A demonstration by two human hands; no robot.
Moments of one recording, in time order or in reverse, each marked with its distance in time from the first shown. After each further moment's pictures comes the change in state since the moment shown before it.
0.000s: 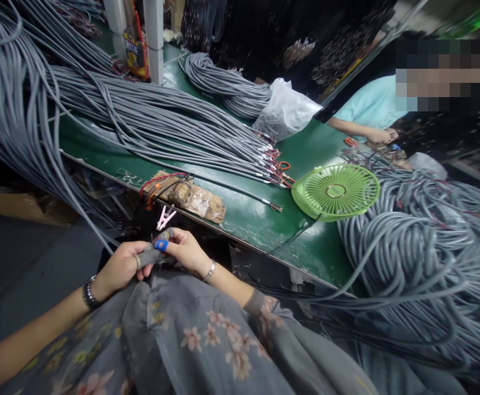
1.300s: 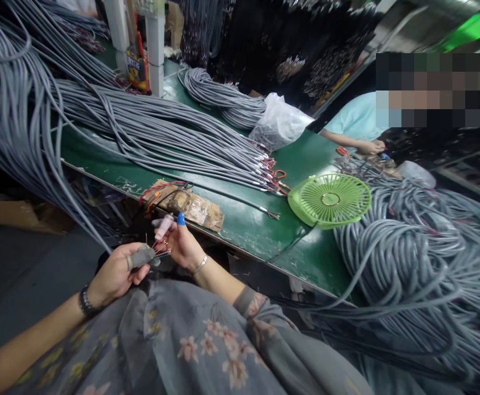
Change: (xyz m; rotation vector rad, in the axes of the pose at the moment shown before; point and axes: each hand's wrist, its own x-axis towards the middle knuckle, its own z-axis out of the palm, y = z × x) left_hand 0.001 0.007 0.004 -0.359 0.050 -0.029; right_hand 0.036 -0.007 -0.001 0.403 0.017 0.113
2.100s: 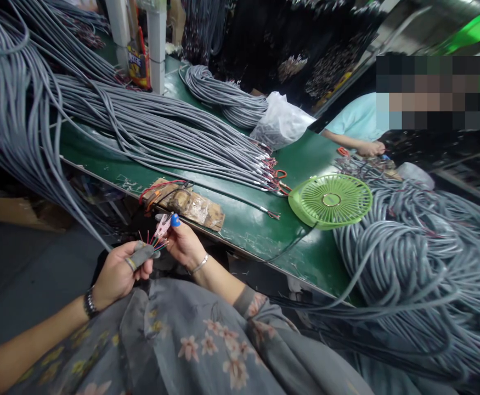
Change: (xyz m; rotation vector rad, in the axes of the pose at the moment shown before) left_hand -0.005 -0.002 0.011 -0.063 0.184 0.133; right_hand 0.004 0.001 0.000 0.036 0.067 -0.094
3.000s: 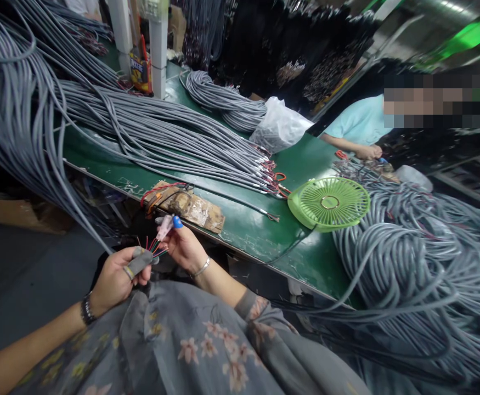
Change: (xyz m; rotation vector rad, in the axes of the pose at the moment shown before) left_hand -0.004 -0.008 -0.009 0.083 -0.046 0.111; right_hand -0.005 -0.002 0.000 -0.046 -0.074 0.027
